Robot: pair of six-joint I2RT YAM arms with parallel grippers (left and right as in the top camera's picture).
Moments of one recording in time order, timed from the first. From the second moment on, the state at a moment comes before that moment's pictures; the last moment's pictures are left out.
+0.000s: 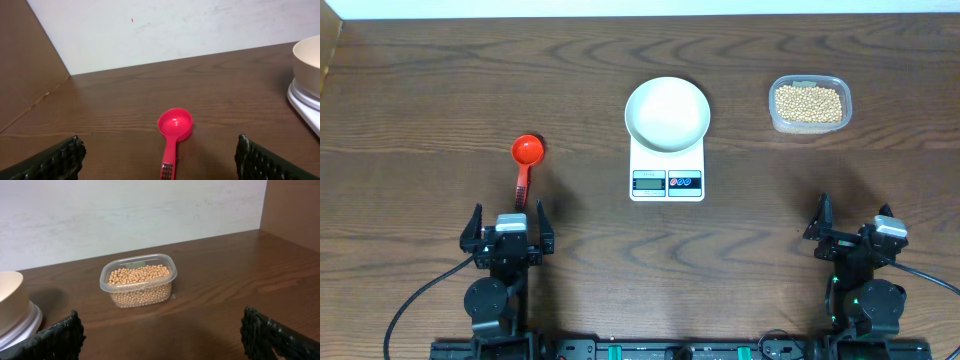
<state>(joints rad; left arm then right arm) 0.12 0.01 0.03 -0.13 0.02 0.21 -0.02 0.01 0.01 -0.06 0.15 0.12</state>
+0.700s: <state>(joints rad) 0.12 0.01 0.03 -0.13 0.02 0.23 -0.02 0.01 0.01 -0.06 0.15 0.12</state>
